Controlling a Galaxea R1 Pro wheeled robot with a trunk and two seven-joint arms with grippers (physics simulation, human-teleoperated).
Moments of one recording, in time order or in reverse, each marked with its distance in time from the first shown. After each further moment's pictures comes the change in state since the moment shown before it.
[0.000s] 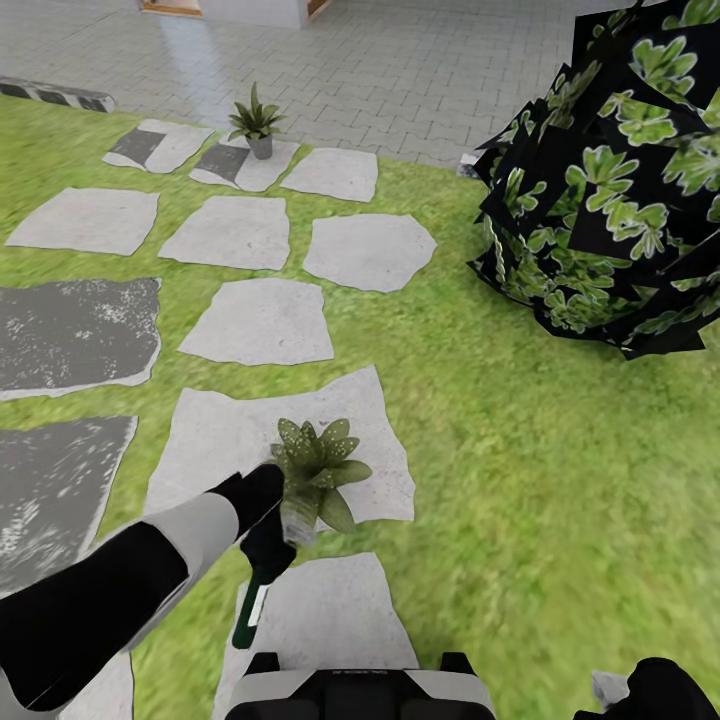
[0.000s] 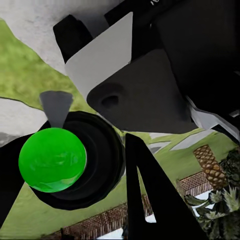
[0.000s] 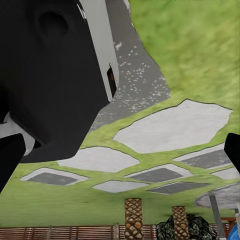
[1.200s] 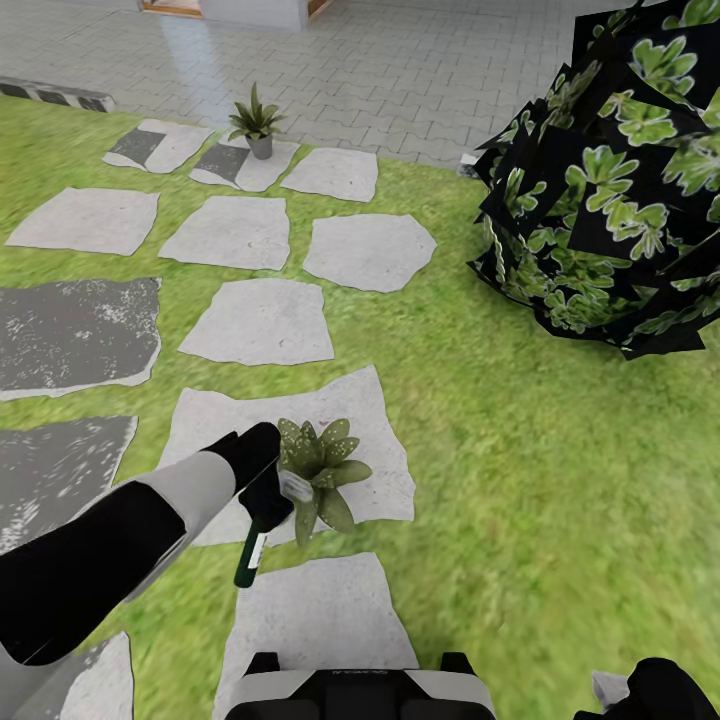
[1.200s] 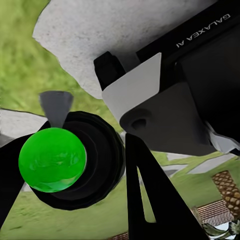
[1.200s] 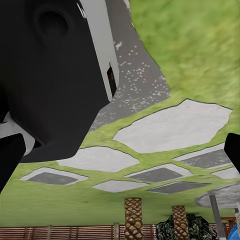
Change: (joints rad) left arm -0.136 0.011 -0.011 0.003 -0.012 0.001 -0.001; right arm 0.000 0.000 0.000 0.001 0.001 0.000 0.000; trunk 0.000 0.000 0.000
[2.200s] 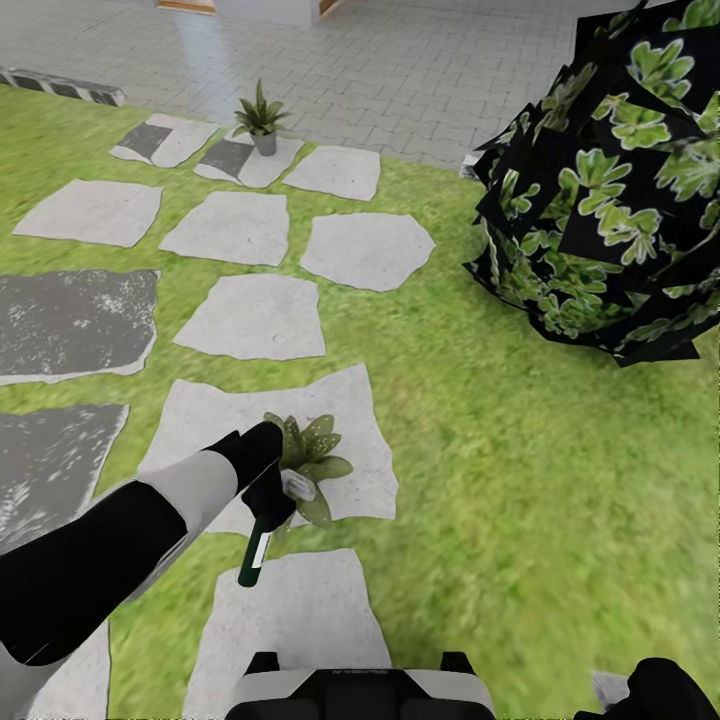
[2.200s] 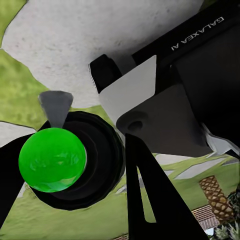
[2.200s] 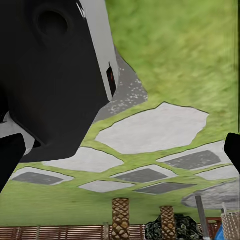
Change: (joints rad) left arm -0.001 -0.006 0.003 -0.004 0.006 0.000 -0.003; right arm 0.000 0.000 0.000 0.000 0.000 0.000 0.000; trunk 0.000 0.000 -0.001
